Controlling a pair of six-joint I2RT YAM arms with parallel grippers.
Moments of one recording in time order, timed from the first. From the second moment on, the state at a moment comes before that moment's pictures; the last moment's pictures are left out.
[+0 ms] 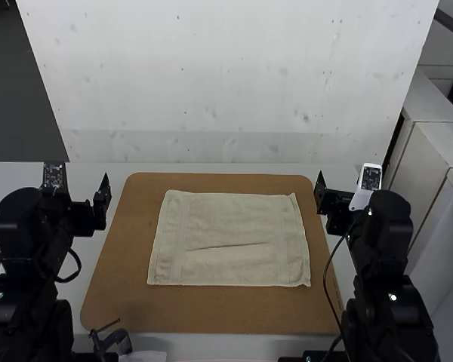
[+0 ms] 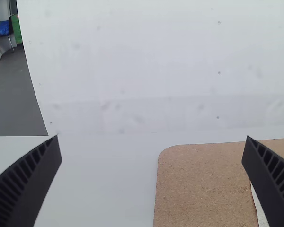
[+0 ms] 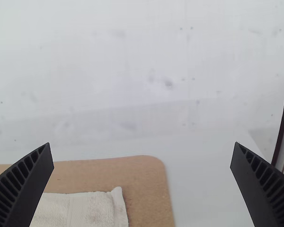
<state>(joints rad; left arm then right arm) 0.01 0.03 0.04 -0.10 -0.07 0.09 0.03 0.01 0.04 -0.13 0.04 0.09</state>
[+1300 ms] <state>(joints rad) -0.05 0.51 0.37 -0.21 -0.04 0.06 0.04 0.37 0.23 -0.17 -0.01 0.09</state>
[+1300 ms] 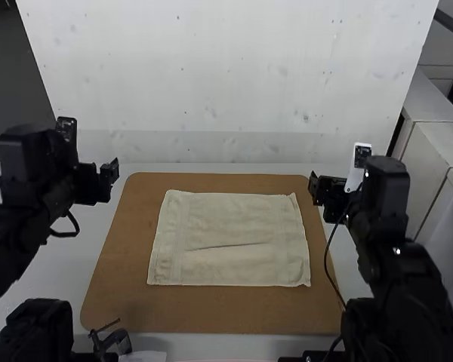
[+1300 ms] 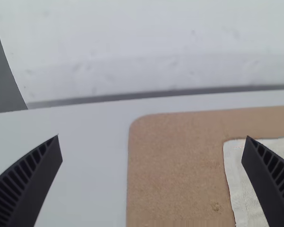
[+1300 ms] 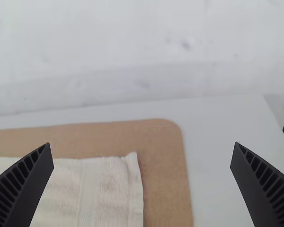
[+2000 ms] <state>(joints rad) -0.07 1.12 0.58 -0.20 -0.03 -0.01 0.08 1.58 0.77 -0.10 -0.04 0.11</state>
